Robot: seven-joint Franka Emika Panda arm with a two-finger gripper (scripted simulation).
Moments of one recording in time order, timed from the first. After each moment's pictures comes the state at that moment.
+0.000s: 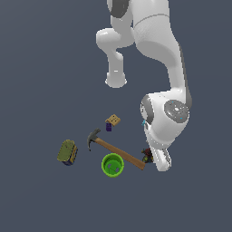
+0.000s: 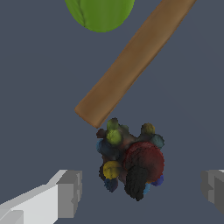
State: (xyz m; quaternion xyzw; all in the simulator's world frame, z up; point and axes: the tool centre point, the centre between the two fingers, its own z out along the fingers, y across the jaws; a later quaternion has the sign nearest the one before) arm 0.089 0.166 0.078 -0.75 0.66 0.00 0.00
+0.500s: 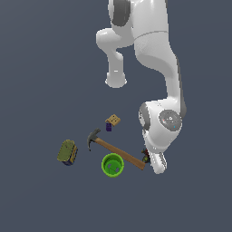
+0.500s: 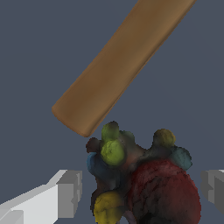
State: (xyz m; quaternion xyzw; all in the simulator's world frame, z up) arm 0.087 0.165 0.035 -0.75 0.66 0.00 0.00
